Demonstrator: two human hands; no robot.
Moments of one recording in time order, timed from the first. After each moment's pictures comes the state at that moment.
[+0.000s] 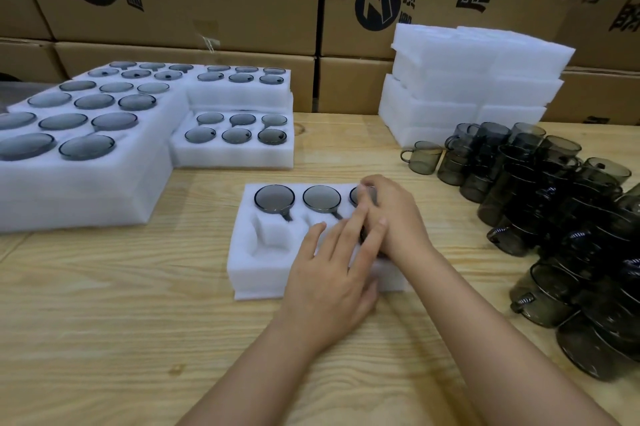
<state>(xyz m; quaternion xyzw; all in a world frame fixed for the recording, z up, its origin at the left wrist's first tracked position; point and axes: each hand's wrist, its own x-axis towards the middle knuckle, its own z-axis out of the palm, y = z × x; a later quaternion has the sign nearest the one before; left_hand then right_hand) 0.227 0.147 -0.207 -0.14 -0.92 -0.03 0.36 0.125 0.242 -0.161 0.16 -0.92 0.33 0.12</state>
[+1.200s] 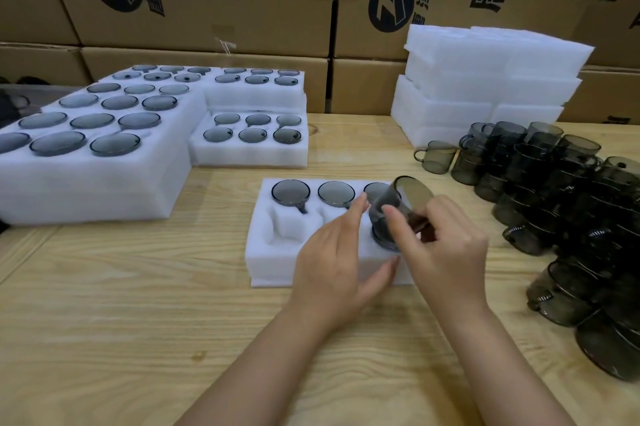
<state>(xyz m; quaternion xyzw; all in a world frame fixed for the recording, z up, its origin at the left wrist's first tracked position) 0.228 0.143 -0.197 -0.11 -0.87 -0.25 0.42 0.193 0.269 -0.163 0.25 -0.77 0.37 0.45</state>
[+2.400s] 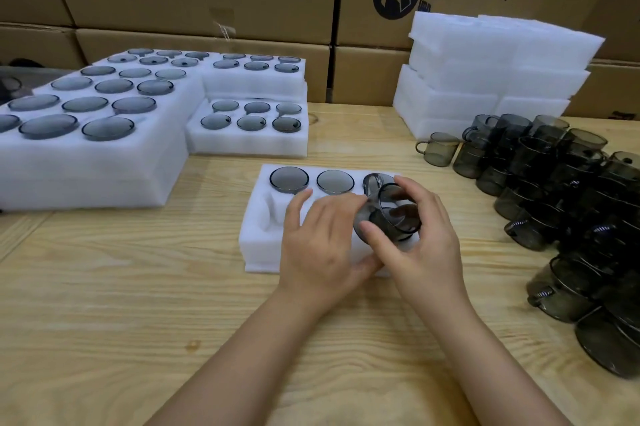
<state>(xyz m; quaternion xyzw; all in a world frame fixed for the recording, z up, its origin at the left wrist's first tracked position) 0.218 0.133 -0.203 -0.10 -0.83 -0.14 0.52 0.199 0.262 -0.177 0.24 -0.78 0.53 0.22</state>
